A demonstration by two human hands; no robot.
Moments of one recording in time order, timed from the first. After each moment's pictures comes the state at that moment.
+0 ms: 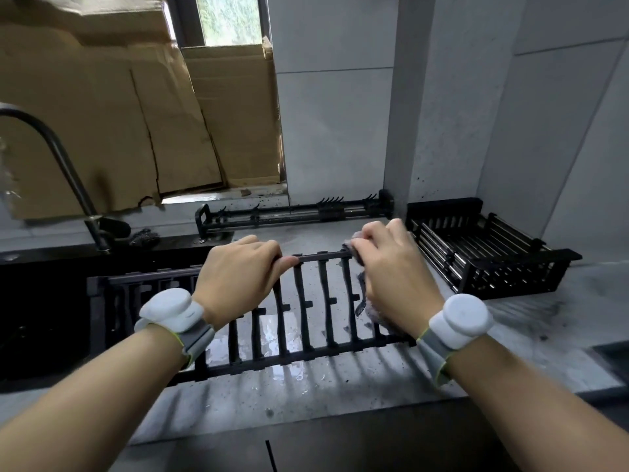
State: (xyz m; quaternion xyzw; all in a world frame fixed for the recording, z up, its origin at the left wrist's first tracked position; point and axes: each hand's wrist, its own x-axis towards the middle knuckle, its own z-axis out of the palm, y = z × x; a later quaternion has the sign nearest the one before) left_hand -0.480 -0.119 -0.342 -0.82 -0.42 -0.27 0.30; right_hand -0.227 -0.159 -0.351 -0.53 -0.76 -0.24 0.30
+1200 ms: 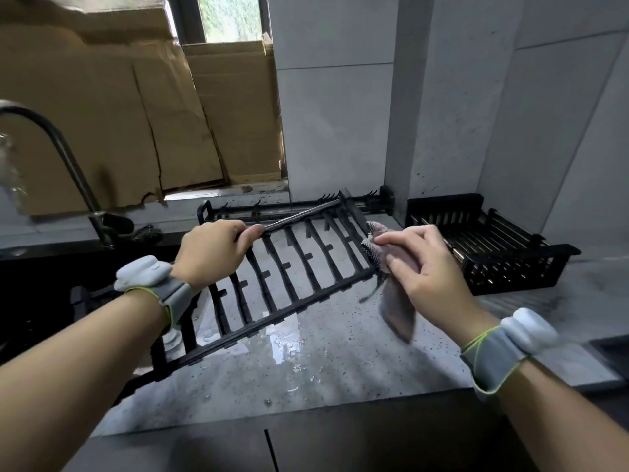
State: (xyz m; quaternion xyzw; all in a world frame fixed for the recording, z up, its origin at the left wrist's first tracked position) left_hand -0.506 -0.096 -0.324 -0.77 -0.57 -0.25 0.11; right_hand -0.192 -0.191 -0.352 -0.51 -0.68 0.11 0.51
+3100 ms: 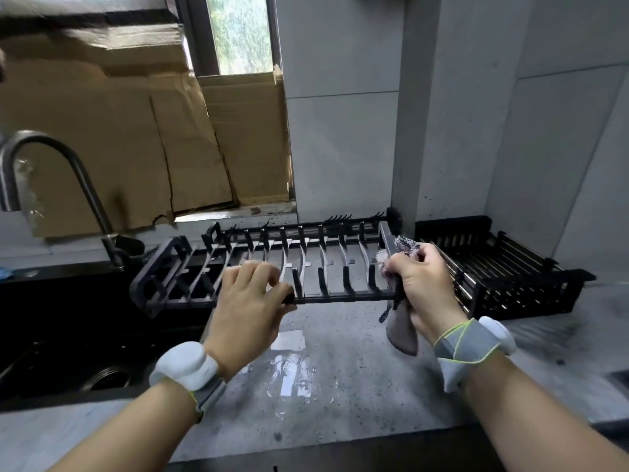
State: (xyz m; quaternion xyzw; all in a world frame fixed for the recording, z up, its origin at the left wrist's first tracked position) left_hand -0.485 -0.133 -0.373 -0.80 -0.39 -0.32 0.32; right_hand -0.219 -0.136 -0.349 -0.44 -0.39 0.41 0.70
